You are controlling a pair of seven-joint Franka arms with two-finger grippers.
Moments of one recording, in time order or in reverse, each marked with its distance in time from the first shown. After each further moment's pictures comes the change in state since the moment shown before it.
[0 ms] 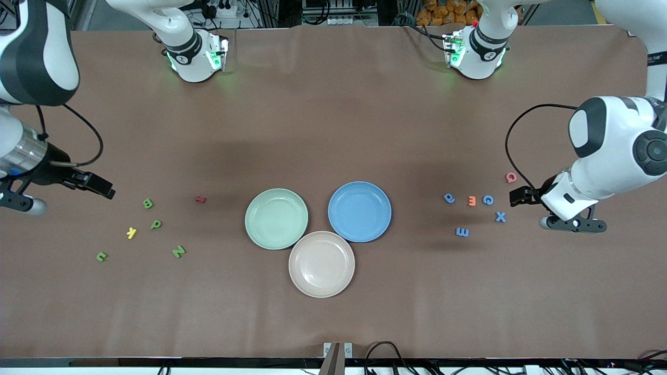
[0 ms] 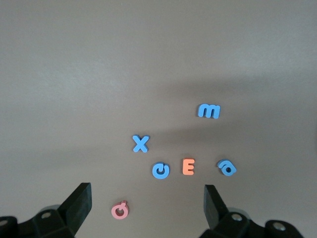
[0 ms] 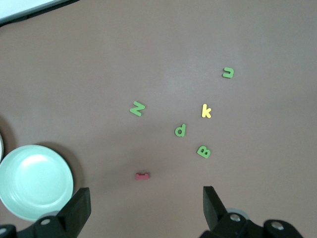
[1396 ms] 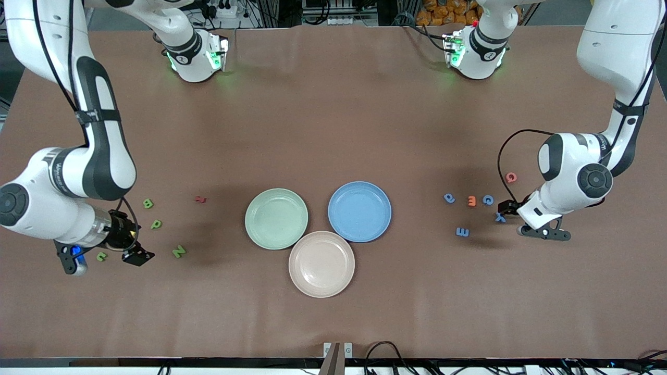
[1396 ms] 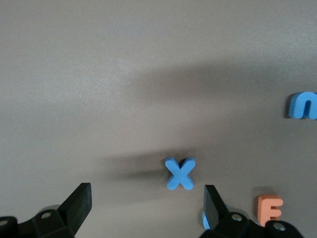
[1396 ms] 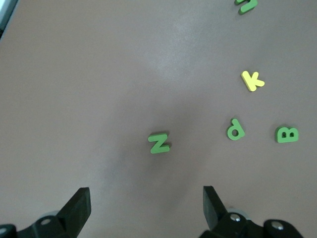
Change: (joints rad) left arm 0.066 0.212 0.004 -0.137 0.124 0.345 0.047; right arm 0.007 0.417 -0.018 0.161 0.159 0.206 0.596
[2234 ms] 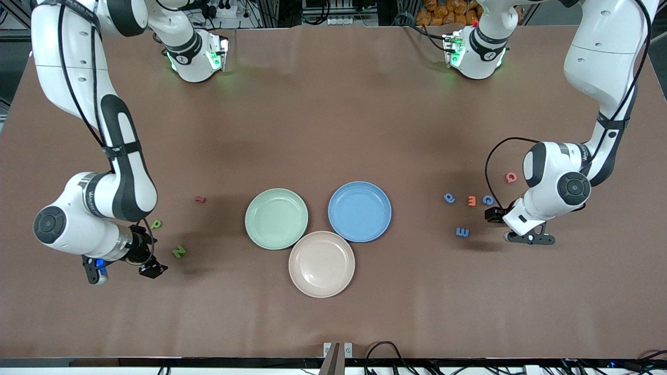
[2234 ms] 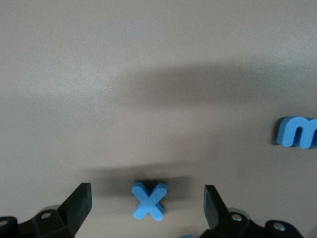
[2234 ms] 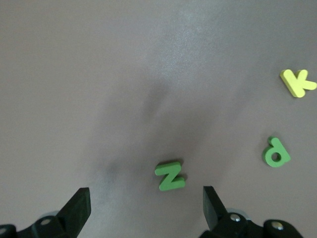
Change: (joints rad) left arm -0.037 0.074 -0.005 0.027 0.000 0.050 -0.097; right arm 0.003 0.162 -0.009 0.029 0.055 0.153 0.027
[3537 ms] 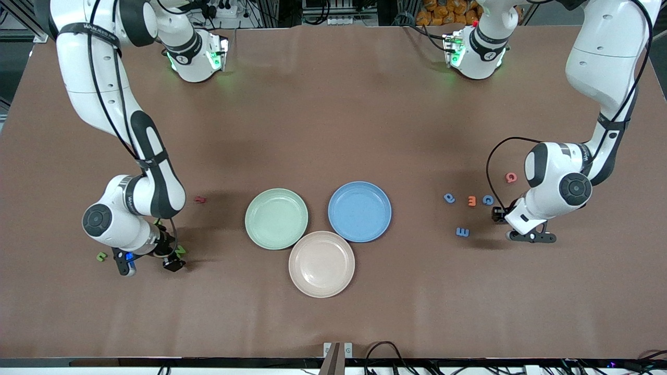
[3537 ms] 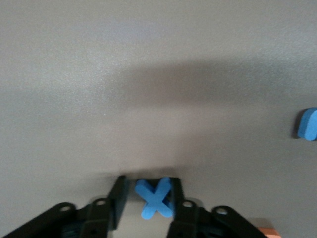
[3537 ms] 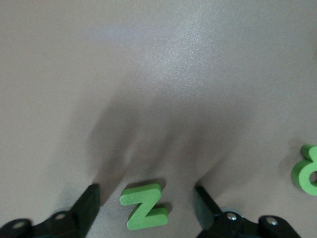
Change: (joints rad) left arm 0.019 0.007 -0.002 -0.014 -0.001 0.003 -0.001; right arm 0.040 0.066 -0.002 -0.139 0.003 0.228 -0.001
